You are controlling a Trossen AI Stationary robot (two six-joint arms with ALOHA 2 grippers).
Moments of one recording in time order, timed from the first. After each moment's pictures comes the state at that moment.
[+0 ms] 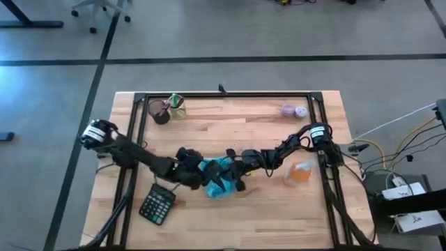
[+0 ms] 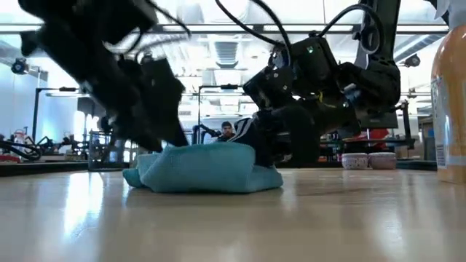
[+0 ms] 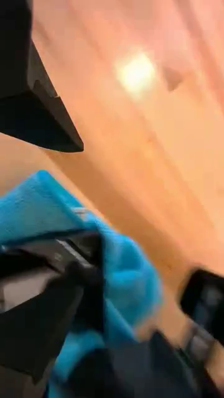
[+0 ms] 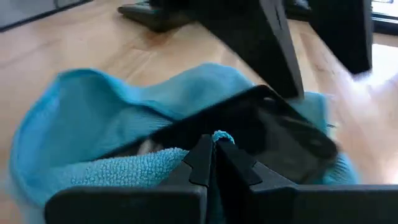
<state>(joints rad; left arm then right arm) -0.35 1.68 0.76 -0.16 -0.71 -0.97 0.09 2.11 0.81 0.98 -0.22 -0.15</state>
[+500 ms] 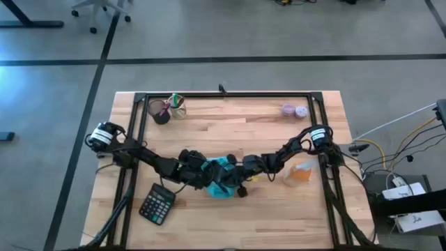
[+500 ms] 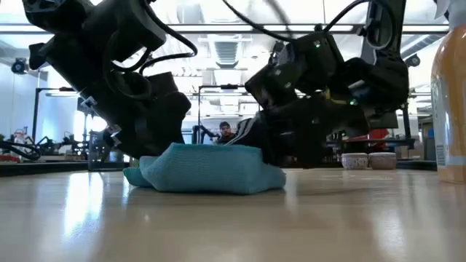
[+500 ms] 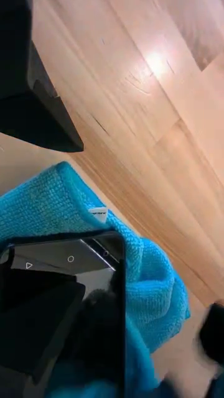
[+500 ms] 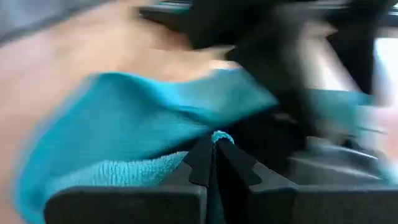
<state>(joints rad) -0.34 1.75 0.76 -0.13 -0.66 -1.00 0.10 2.11 0.80 0.97 -0.01 -0.10</state>
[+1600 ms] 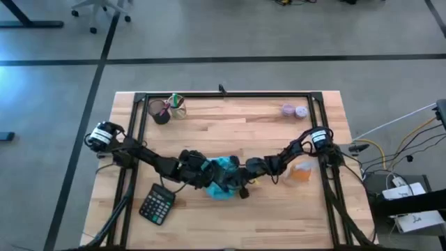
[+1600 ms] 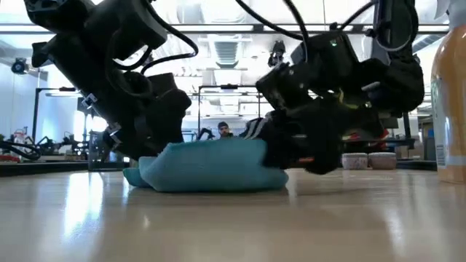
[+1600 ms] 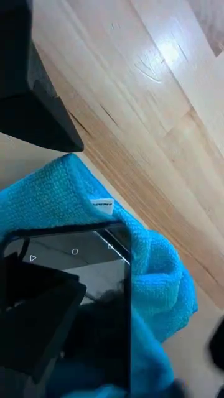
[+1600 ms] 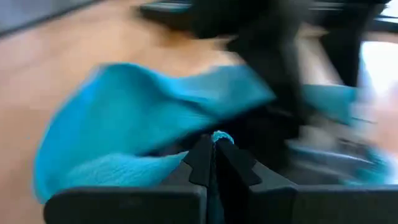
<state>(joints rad) -0.34 1.74 0.76 -0.14 -0.61 -1.01 0.15 2.11 0.72 1.10 0.02 -0.10</state>
